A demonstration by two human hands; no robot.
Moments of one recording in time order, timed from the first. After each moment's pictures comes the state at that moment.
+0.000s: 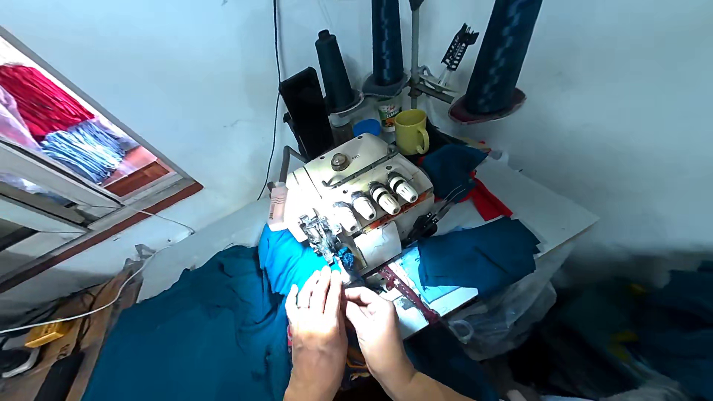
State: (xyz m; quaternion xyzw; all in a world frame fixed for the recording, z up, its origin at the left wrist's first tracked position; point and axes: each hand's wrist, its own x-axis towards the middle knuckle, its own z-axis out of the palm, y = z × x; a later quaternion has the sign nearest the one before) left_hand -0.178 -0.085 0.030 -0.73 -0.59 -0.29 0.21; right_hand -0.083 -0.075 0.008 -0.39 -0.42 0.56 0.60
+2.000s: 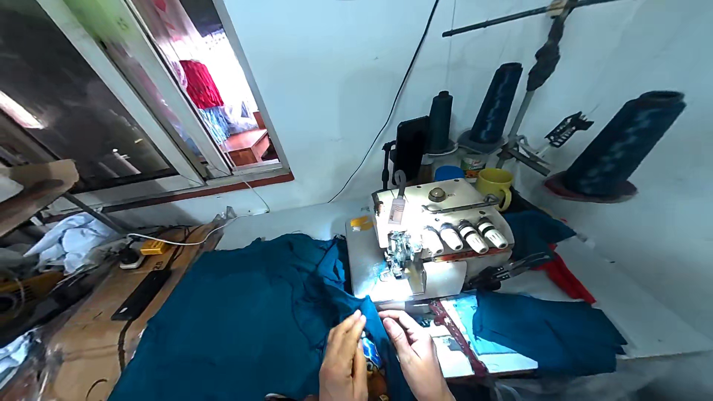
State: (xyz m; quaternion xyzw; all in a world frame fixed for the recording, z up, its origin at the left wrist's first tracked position) left_hand -0.200 -0.155 0.008 -0.61 -0.61 -0.51 0.01; right_hand -0.079 -0.076 -0.012 -0.30 -0.61 0.51 0.53
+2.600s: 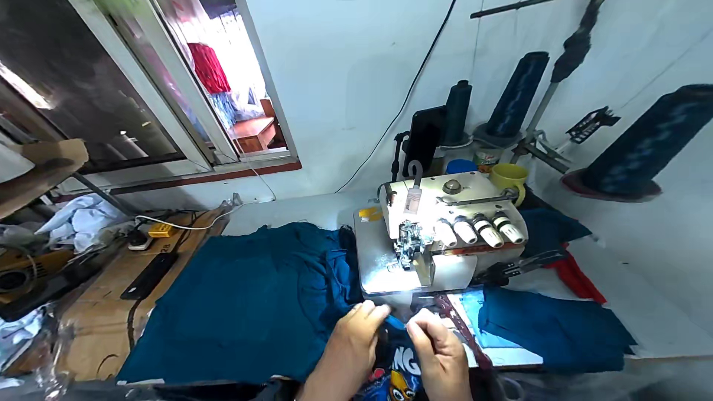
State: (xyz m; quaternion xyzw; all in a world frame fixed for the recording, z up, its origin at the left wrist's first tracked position) left_hand -0.218 -0.133 0.028 -0.74 -0.57 -0.36 0.01; right_hand -0.060 -0.086 0.001 -0.26 -0.64 0.38 0.61
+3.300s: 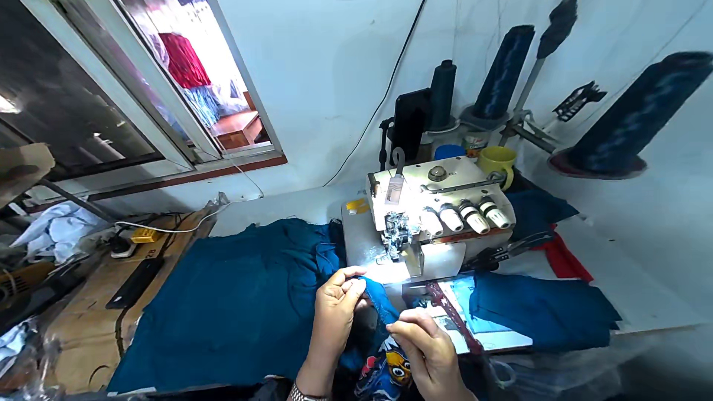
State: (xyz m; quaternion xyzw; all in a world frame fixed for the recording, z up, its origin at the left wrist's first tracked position) left_hand -0.213 -0.103 0.047 -0.40 -0.51 -0.67 -0.37; right_hand -0.048 -0.082 -0.022 -0.20 -0.76 0.25 0.57
